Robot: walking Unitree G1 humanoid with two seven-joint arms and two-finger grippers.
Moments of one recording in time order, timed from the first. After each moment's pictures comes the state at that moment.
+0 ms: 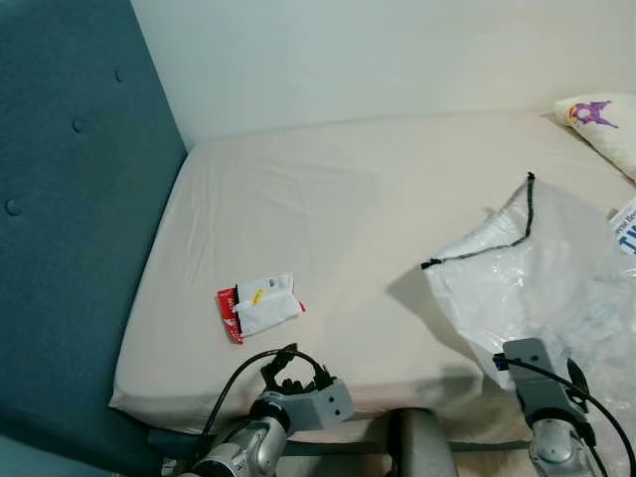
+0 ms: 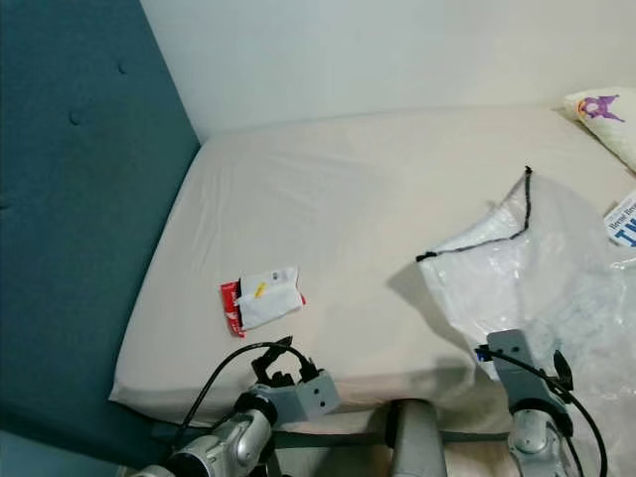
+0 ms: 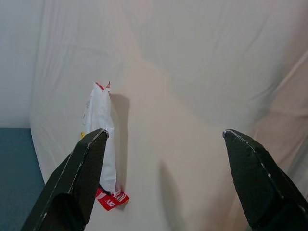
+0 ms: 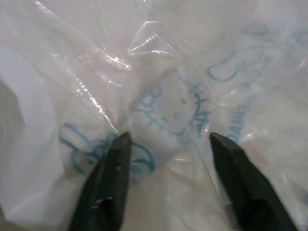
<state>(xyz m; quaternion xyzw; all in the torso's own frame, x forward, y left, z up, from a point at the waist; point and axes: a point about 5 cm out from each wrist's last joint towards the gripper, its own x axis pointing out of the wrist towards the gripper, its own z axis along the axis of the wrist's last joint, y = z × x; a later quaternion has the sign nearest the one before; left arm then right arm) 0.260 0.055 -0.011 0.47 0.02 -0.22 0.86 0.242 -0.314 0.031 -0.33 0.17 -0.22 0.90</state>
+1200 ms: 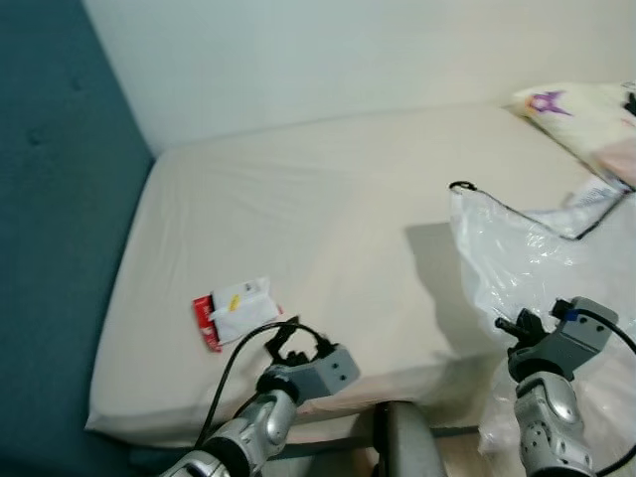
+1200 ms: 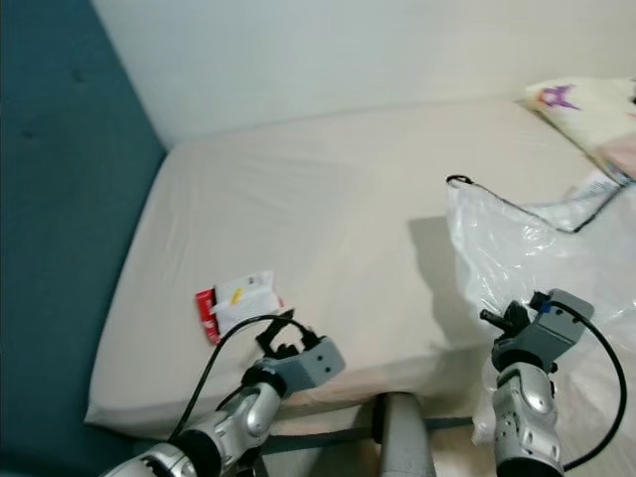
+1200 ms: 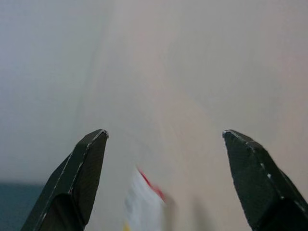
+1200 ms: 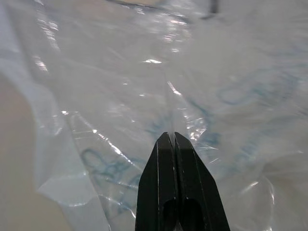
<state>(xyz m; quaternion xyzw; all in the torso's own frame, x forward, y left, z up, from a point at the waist) 0.290 0.031 0.031 0.46 -0.09 -0.17 0.87 0.271 -0.292 0.077 0.13 0.01 -0.21 0.97</state>
